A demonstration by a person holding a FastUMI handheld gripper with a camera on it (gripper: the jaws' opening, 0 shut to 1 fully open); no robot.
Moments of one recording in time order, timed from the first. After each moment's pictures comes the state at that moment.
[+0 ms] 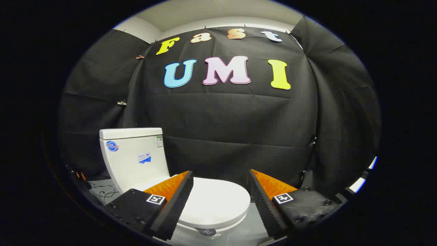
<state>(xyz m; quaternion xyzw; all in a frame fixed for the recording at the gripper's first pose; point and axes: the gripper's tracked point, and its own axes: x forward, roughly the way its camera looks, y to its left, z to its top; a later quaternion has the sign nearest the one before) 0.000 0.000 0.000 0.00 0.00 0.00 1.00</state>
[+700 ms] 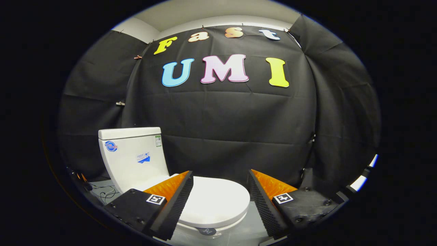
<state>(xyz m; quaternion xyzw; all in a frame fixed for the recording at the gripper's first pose) 0.001 -0.004 -0.005 0.00 0.01 0.00 1.00</state>
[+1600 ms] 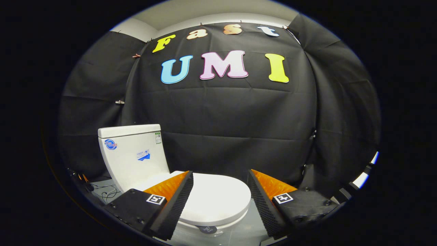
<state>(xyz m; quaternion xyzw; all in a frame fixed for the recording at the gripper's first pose) 0.003 -0.007 -0.019 0.01 0.03 0.00 1.00</state>
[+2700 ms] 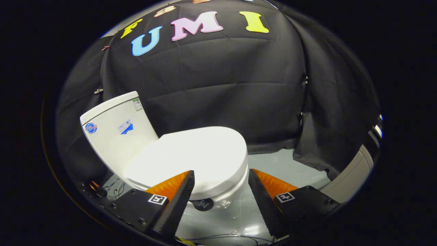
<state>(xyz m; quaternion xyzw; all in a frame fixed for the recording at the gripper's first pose) -0.003 -0.037 -0.161 0.11 0.25 -0.05 0.96</state>
